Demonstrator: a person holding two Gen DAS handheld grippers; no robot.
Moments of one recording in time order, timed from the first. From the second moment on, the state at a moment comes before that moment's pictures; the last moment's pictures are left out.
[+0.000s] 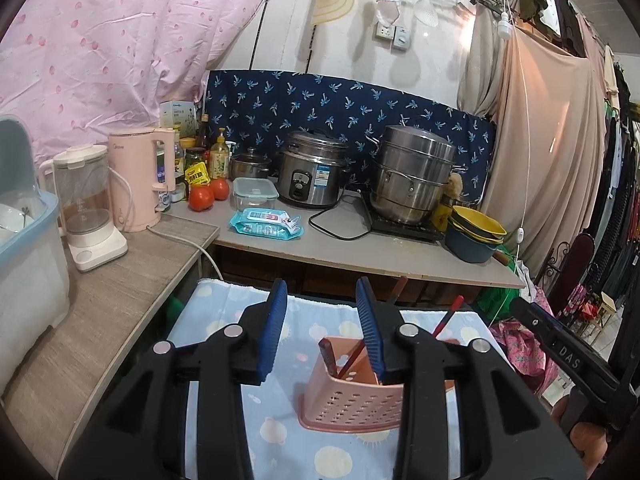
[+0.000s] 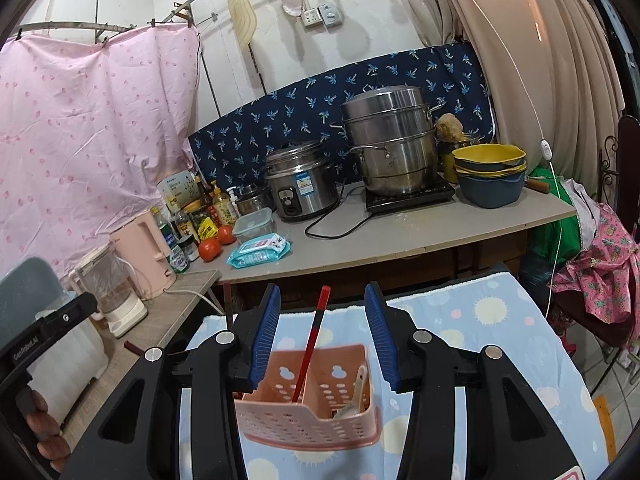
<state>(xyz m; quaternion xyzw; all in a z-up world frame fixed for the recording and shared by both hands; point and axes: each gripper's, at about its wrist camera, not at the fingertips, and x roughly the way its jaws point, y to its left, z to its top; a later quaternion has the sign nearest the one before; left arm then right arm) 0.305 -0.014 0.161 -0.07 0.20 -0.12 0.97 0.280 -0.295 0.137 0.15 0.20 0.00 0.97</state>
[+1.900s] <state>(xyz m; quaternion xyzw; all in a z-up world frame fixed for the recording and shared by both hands) 0.084 -0.010 -0.059 -0.02 0.44 -0.15 0.89 0.034 -0.216 -0.058 0.10 0.41 0.00 0.91</state>
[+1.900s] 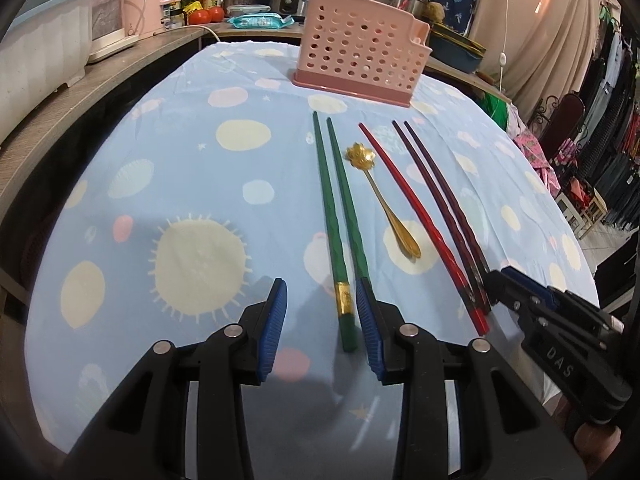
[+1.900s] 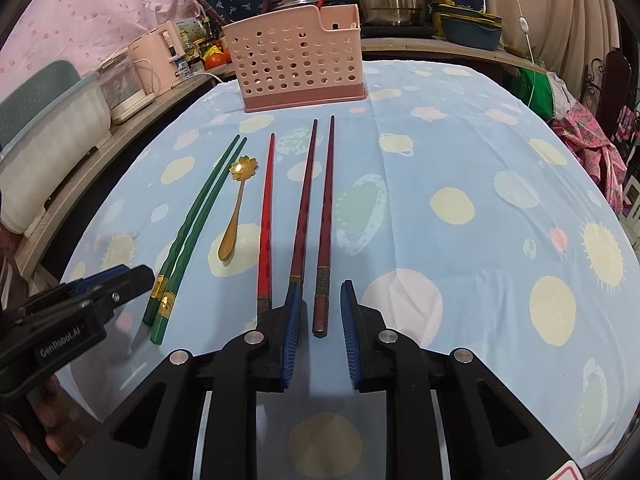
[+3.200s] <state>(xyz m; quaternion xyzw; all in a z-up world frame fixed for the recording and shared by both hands) 0.077 -0.011 -0.066 -0.01 0.43 -0.16 0.89 0.031 -0.217 -0.066 0.09 0.41 0.00 0.91</state>
